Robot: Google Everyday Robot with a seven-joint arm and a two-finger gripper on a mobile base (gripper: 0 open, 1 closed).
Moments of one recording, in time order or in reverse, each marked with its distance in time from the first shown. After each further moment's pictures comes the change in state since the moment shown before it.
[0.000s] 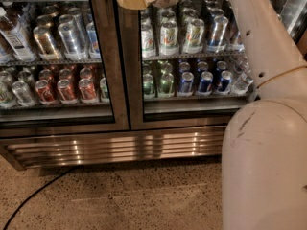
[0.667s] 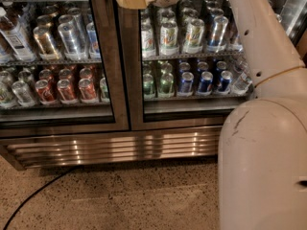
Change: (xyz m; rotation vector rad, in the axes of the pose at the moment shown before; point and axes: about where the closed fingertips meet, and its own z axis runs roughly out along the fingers) arm 0.001 -0.004 -0.001 0.000 0.000 0.000
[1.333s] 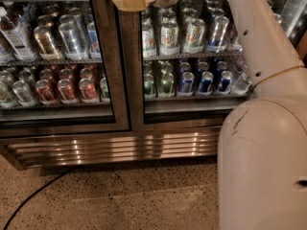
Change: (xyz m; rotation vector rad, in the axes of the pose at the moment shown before) arm 0.000 0.000 0.000 0.000 0.000 0.000
